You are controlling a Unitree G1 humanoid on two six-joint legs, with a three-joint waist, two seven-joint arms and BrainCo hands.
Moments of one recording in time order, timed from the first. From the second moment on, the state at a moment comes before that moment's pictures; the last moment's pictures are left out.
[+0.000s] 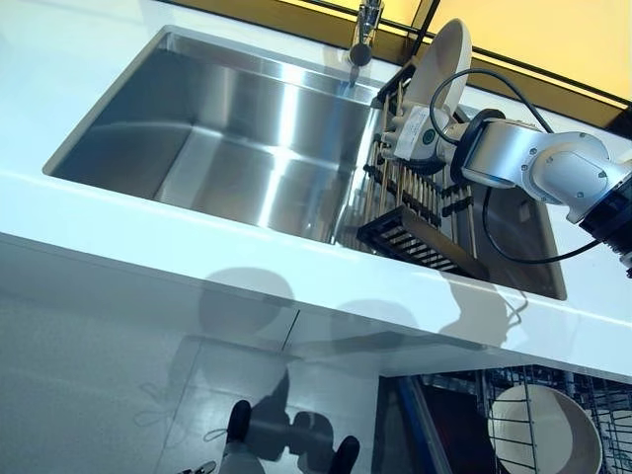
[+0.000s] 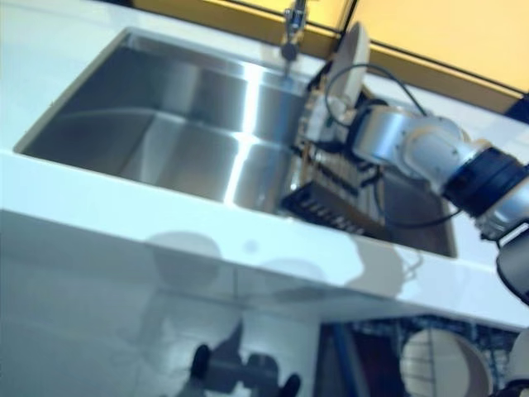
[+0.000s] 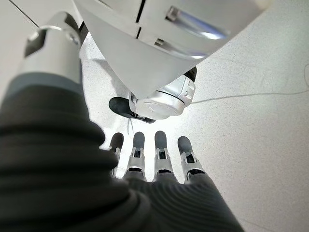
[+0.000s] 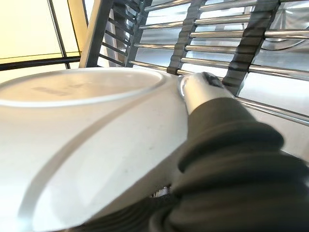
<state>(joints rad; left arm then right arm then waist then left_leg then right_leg) -0.03 0.41 -0.17 1.14 -0.53 0.12 -0.16 -1.64 -1.04 1.21 0.34 -1.03 -0.27 0.15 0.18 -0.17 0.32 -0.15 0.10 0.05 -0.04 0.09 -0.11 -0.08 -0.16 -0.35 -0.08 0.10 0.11</state>
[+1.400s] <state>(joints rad) -0.02 0.41 -0.18 1.13 -0.53 0.11 -0.16 -1.64 -1.04 1.21 0.37 -0.93 -0.27 0.14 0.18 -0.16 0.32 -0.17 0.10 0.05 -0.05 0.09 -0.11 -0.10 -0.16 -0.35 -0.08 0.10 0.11</state>
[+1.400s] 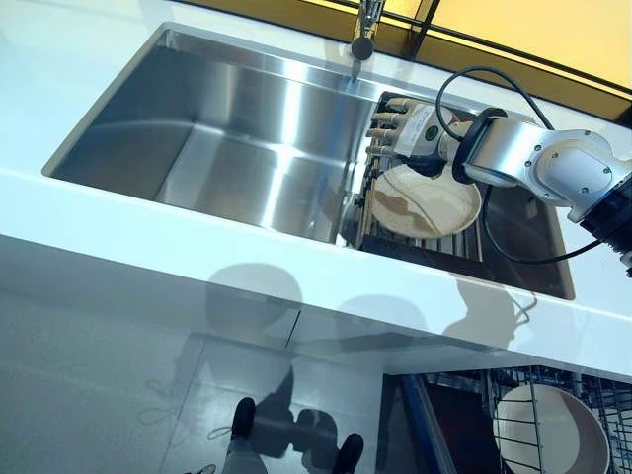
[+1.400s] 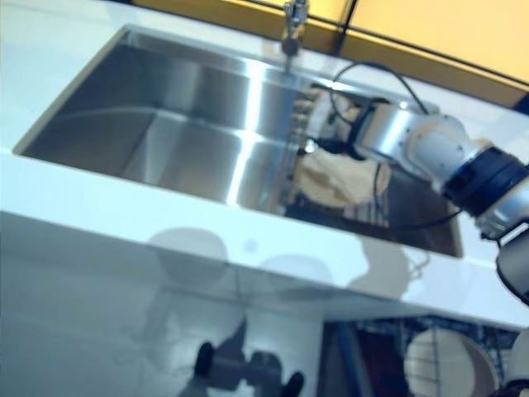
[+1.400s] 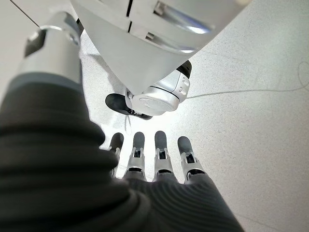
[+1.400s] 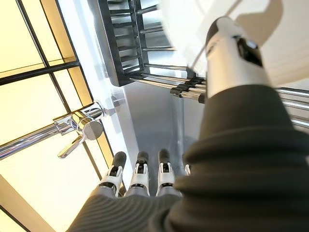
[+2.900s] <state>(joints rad) -0.02 0.41 -0.17 1.13 -0.53 0.09 -0.19 -1.28 -1.04 0.99 0.48 -0.57 -0.13 0.33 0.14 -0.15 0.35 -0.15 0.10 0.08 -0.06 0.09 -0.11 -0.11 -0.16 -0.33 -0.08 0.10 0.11</state>
